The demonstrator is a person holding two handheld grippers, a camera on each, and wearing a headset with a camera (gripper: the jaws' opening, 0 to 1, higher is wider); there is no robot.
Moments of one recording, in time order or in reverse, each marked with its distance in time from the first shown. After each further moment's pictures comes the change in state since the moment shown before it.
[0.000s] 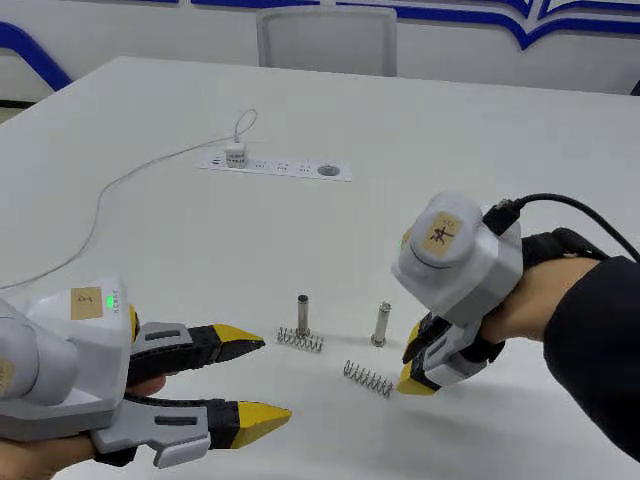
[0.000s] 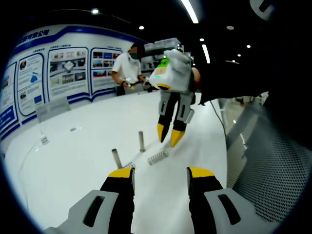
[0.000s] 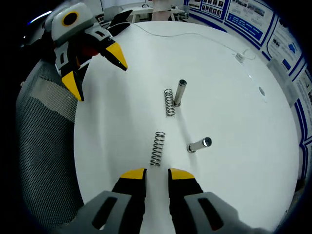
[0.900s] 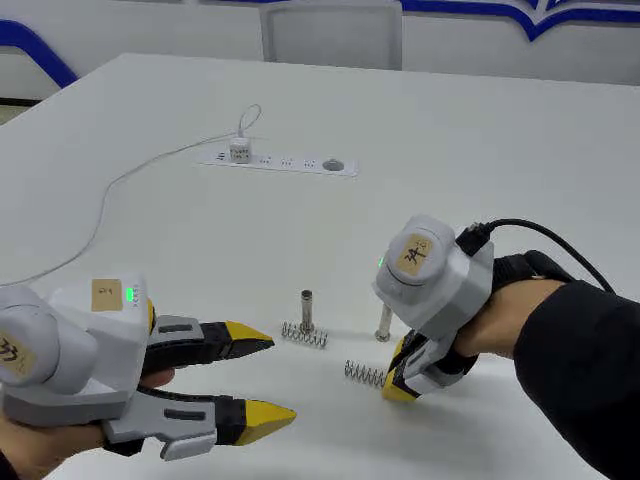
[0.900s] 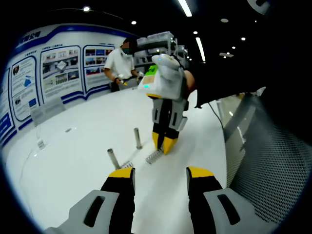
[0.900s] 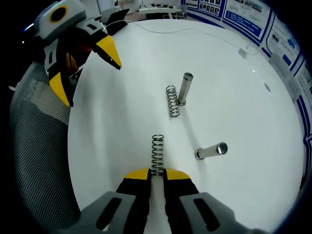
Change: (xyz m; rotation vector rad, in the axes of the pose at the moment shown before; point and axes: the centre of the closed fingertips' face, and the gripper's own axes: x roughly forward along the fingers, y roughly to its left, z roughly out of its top) left arm 0.008 -0.002 -0.002 0.054 0.067 -0.043; right arm 0.023 0.003 0.003 0.029 -0.015 0.018
